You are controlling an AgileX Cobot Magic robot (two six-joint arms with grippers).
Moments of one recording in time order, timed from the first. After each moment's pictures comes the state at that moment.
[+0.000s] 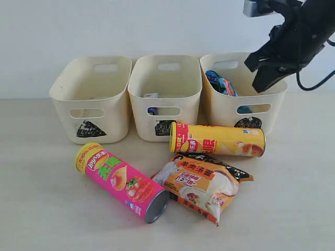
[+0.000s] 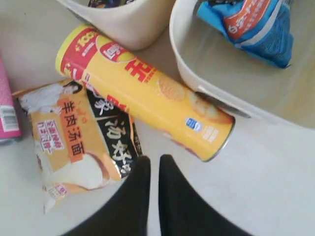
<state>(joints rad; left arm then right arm) -0.07 0.00 0.00 -0.04 0.28 0.04 0.18 1.76 -1.61 0.32 1.12 -0.51</state>
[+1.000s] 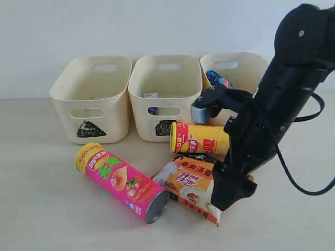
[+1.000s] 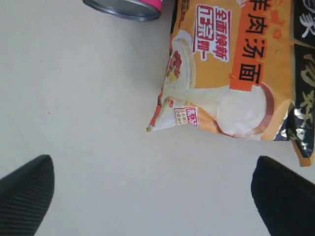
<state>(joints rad) -0.07 0.00 0.00 -0.04 0.28 0.04 0.45 1.67 -1.19 0.33 1.06 -0.78</state>
